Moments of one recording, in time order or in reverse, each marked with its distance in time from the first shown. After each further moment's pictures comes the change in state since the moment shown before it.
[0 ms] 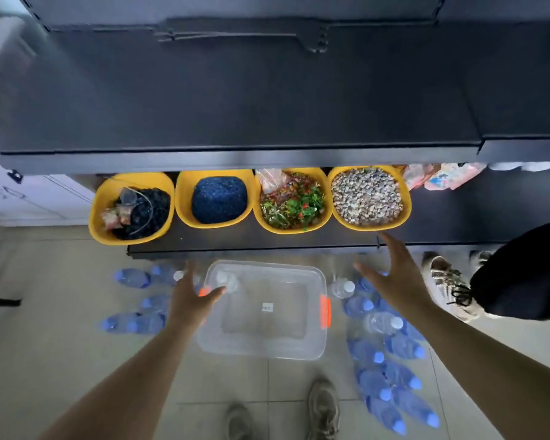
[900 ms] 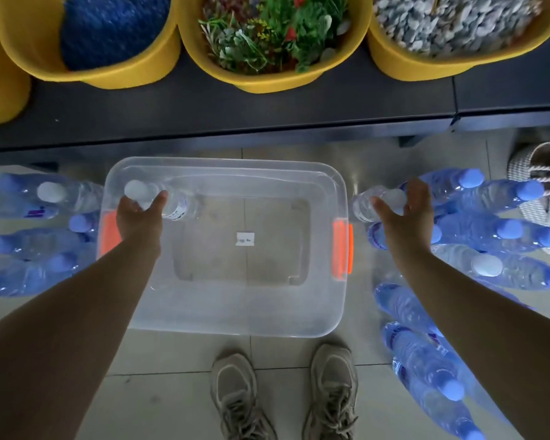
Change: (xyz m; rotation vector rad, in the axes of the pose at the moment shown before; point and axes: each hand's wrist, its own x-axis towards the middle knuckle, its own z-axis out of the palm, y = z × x) left_hand 0.216 -0.155 0.247 -0.252 0.240 -0.277; right_hand 0.121 0.284 0.269 0.295 0.229 0.362
